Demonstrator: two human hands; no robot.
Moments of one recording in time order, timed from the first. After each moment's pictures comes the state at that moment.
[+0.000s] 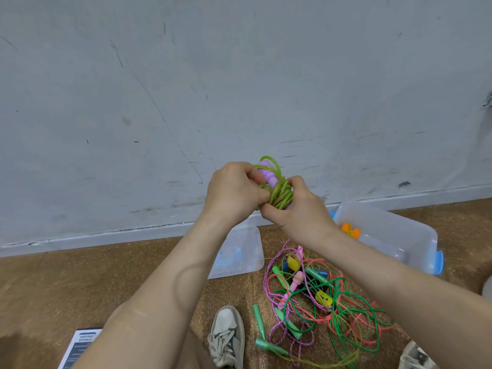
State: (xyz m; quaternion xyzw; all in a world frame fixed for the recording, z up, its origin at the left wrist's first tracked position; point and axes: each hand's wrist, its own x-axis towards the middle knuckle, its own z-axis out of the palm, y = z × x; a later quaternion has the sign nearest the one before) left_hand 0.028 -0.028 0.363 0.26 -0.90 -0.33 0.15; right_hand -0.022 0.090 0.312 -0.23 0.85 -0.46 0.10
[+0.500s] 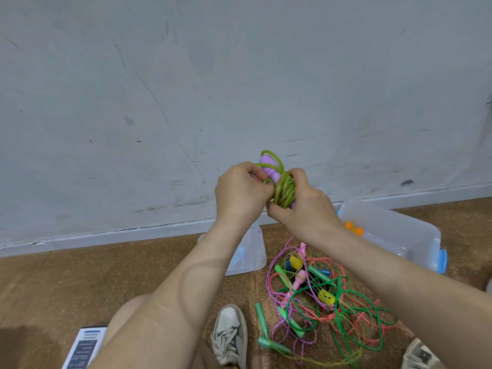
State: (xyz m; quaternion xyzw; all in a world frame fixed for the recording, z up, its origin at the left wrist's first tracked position) left_hand 0.019 -0.024 0.344 0.28 -0.86 -0.34 0.23; right_hand -0.027 0.089 0.308 -0.29 0.86 -0.42 0.01
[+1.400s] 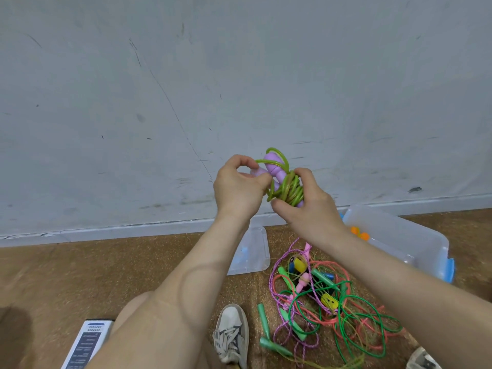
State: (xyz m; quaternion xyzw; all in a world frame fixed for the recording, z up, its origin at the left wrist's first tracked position) left_hand 0.025 -0.033 0.348 0.33 -0.72 -0.54 0.30; right_hand -0.022 0.085 0.310 -0.27 0.82 -0.51 0.05
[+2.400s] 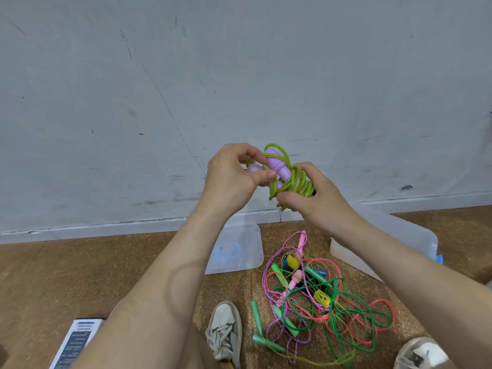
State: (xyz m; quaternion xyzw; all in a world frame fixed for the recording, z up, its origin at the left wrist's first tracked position) left_hand 0.031 -0.048 0.363 0.18 -0.83 -0.46 0.26; right_hand -0.041 0.103 0.319 -0.28 0.75 -0.58 0.14
